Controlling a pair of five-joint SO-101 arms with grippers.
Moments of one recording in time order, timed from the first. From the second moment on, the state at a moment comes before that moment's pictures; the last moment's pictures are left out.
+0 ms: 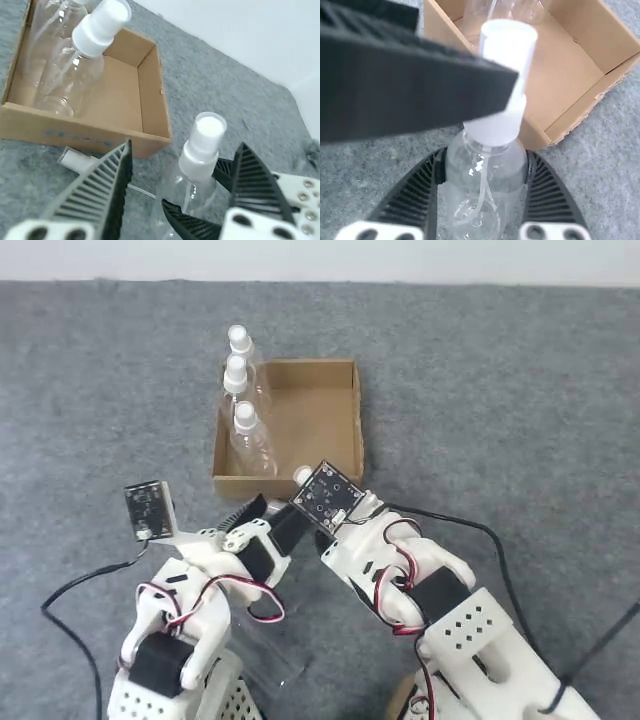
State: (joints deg) left arm 15.0 -103.4 83.4 59.9 42.0; right arm -39.7 -56.2 65.9 43.3 16.7
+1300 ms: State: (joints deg) left arm -14.9 -103.4 71.9 61.4 44.7; right arm -37.7 -72.8 68.1 46.9 12.1
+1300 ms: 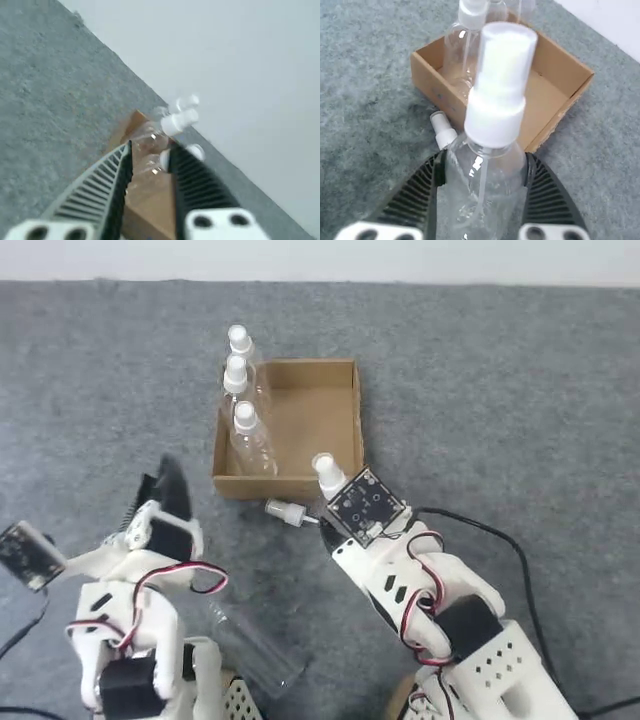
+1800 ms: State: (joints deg) left arm -28.6 -103.4 85.1 61.3 42.3; right arm -37.8 -77.1 68.1 46.9 0.7
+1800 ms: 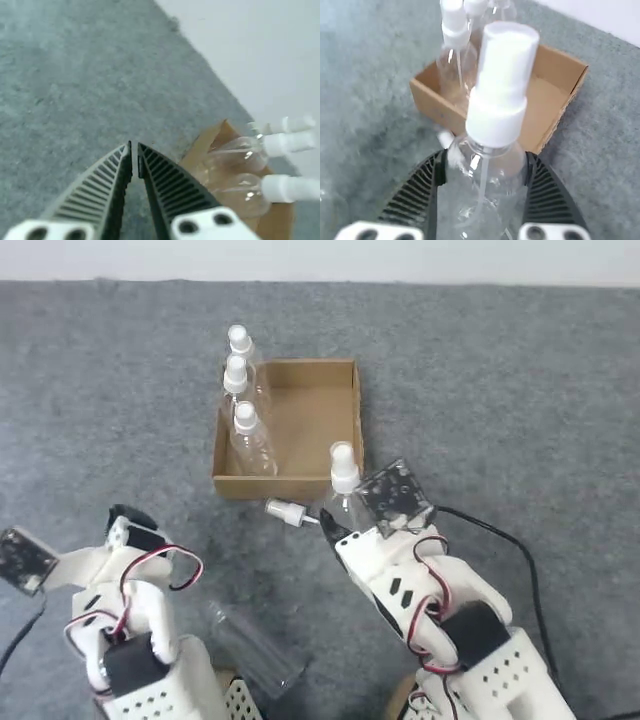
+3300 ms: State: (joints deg) left arm -31.9 -103.4 89.7 55.1 42.0; right arm -35.5 -78.5 66.9 30.6 -0.7
